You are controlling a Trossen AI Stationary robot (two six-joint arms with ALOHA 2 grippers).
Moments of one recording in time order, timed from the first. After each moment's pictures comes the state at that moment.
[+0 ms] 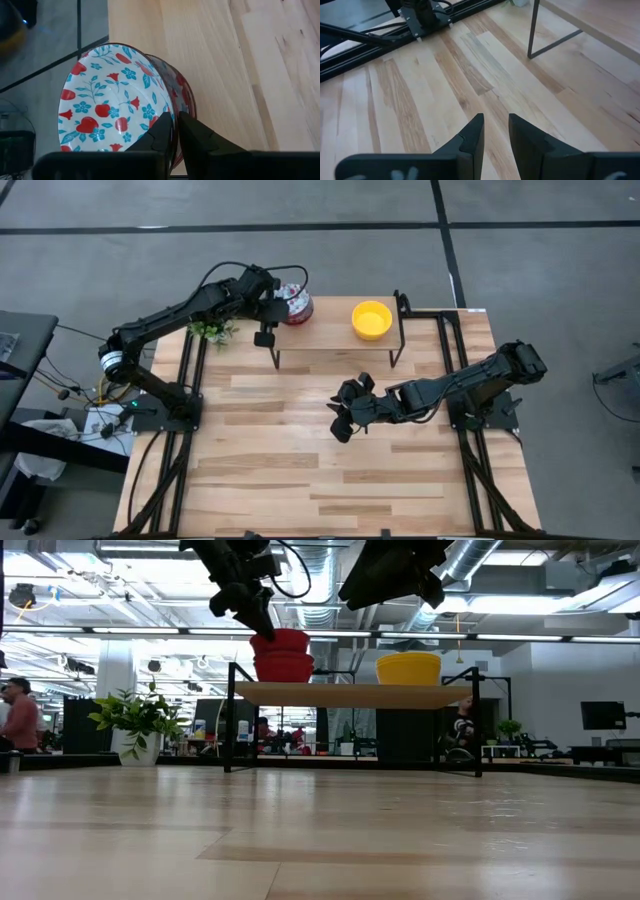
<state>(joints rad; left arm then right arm) 0.53 1.48 1.42 -0.75 0.01 0.89 0.29 1.57 1.19 -0.34 0.50 0.56</state>
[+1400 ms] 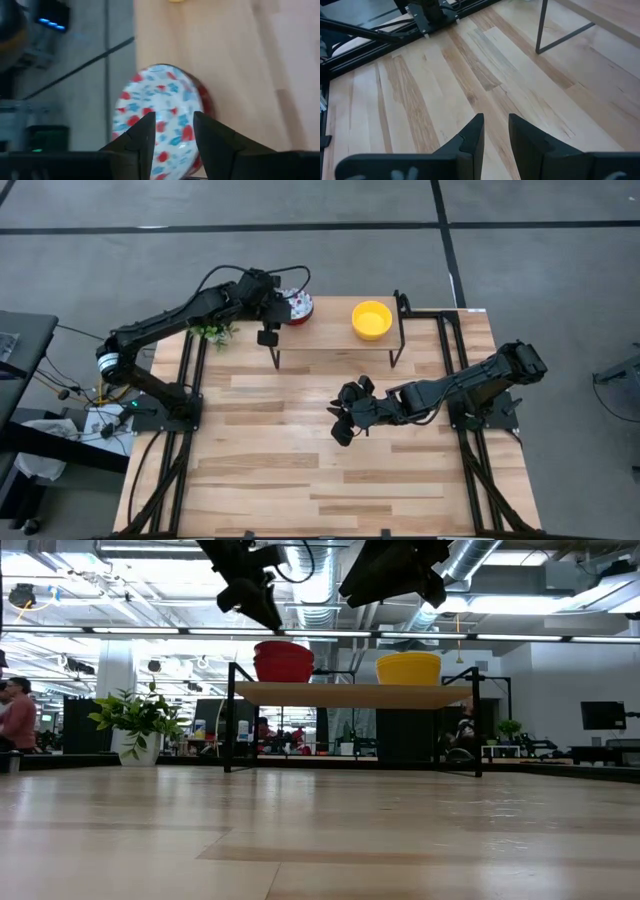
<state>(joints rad) 0.47 1.46 1.42 -0.69 -0.13 0.89 0.30 1.57 1.19 -0.34 0.47 0.58</state>
